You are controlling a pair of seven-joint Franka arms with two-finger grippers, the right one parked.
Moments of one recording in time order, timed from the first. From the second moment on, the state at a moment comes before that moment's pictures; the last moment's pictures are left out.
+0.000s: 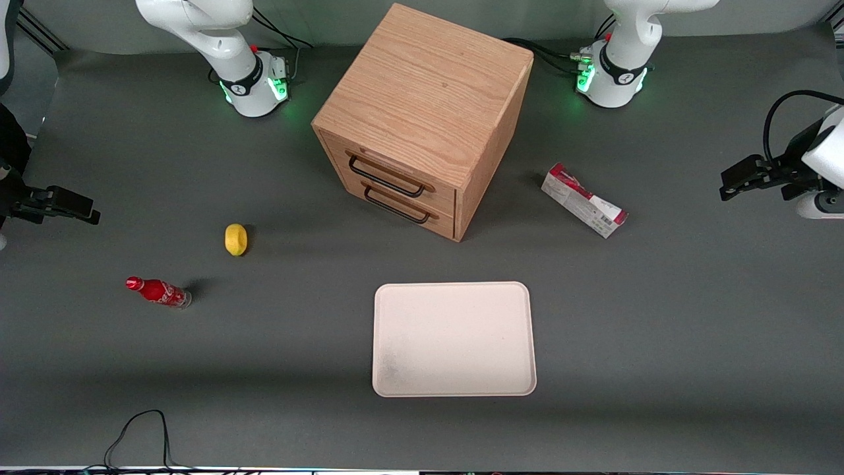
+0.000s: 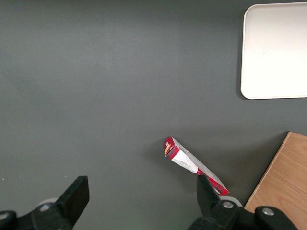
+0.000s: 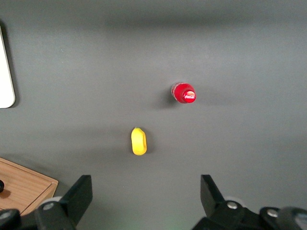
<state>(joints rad) -0.04 0.01 0.01 -1.60 0.00 1.59 -0.02</state>
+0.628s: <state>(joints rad) -0.05 0.01 0.01 -1.60 -0.01 1.54 -0.02</state>
